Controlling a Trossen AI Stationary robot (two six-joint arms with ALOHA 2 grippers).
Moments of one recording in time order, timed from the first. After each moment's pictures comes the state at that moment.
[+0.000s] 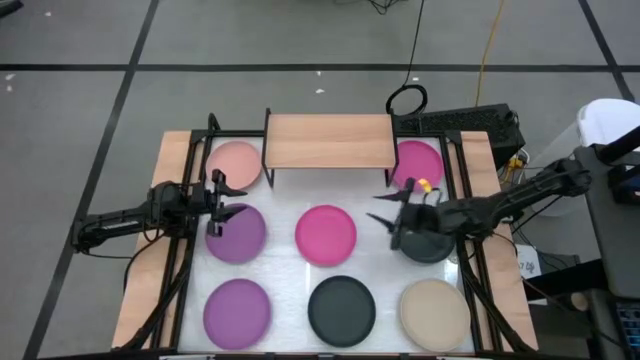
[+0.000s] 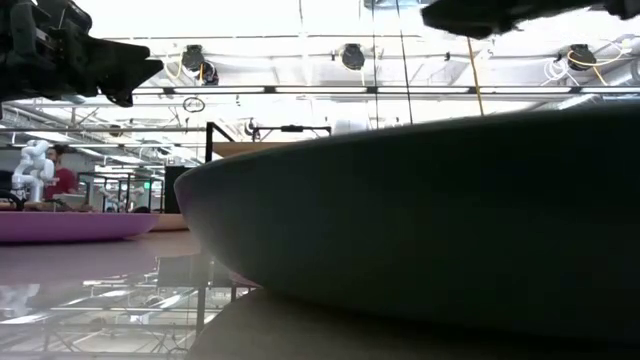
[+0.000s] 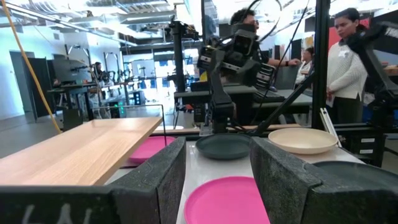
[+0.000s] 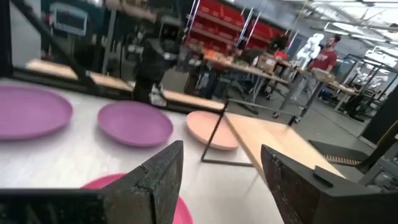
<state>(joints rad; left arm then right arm) 0.22 0.03 0.01 0.19 0.22 0.05 0.32 0.99 0.51 0.38 0.60 -0.27</state>
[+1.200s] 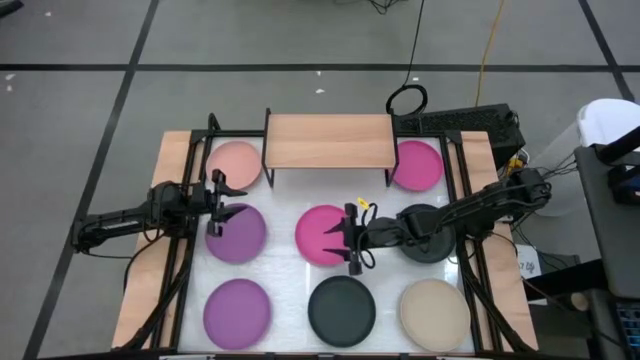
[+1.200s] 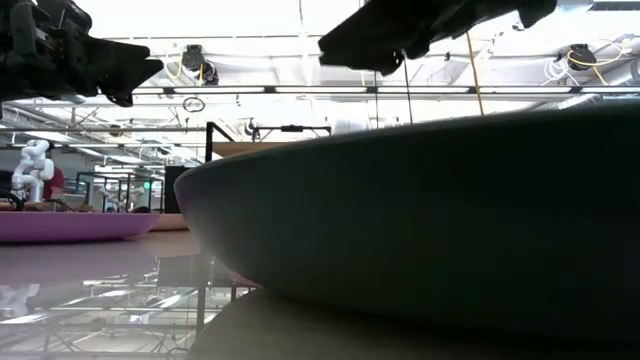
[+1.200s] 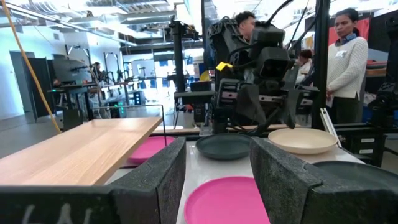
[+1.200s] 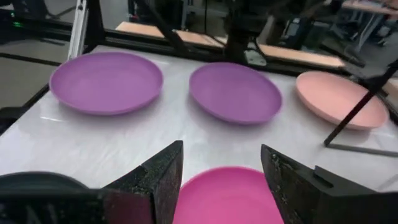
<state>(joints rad) 0.22 0.03 0.01 0.19 0.22 0.05 0.24 1.53 0.85 0.32 0.21 -0.03</state>
